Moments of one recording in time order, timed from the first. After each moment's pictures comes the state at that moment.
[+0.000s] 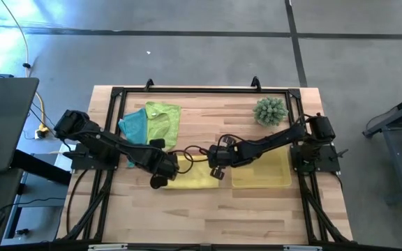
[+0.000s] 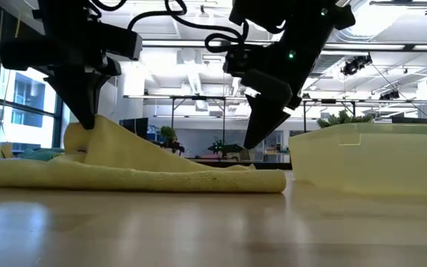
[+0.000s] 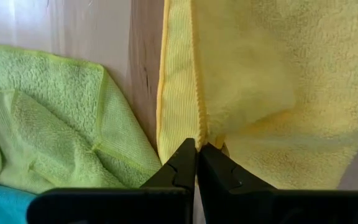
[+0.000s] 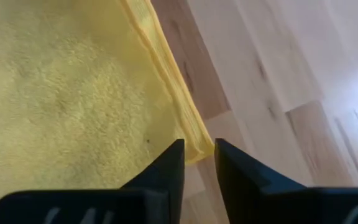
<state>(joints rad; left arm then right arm) -0.21 1.59 1.05 -0.97 -0.32 -0.40 0.17 1.83 1.18 -0.49 0.35 0.42</state>
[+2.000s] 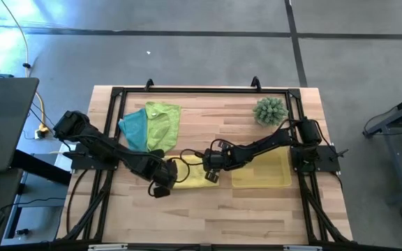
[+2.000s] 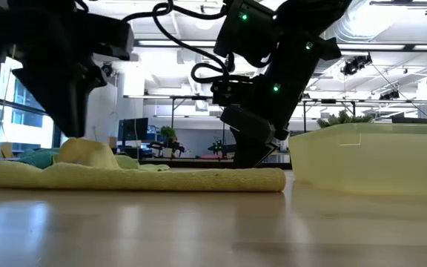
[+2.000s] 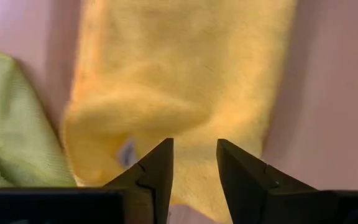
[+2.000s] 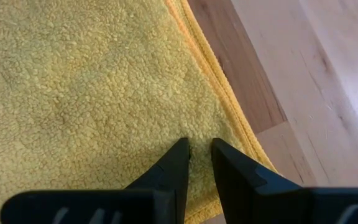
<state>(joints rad) -0.31 1.59 0.99 -0.79 -0.22 -0.62 0.16 2.00 1.18 -0.37 0.30 0.47</state>
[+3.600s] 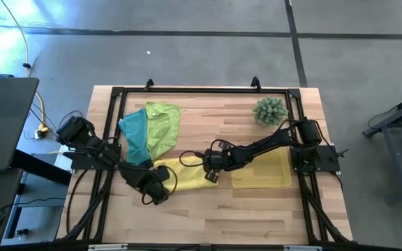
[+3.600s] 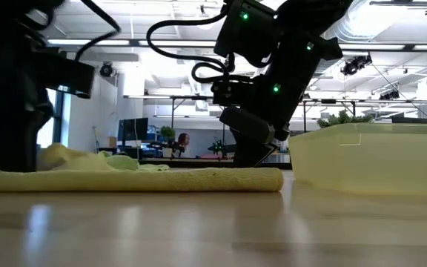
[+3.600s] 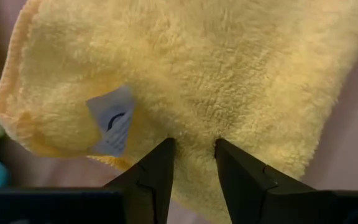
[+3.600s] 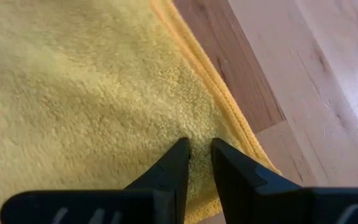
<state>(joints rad) -0.47 1.67 0.85 -0.67 -0.22 -1.05 0.16 2.00 1.18 -0.36 0.32 0.48</state>
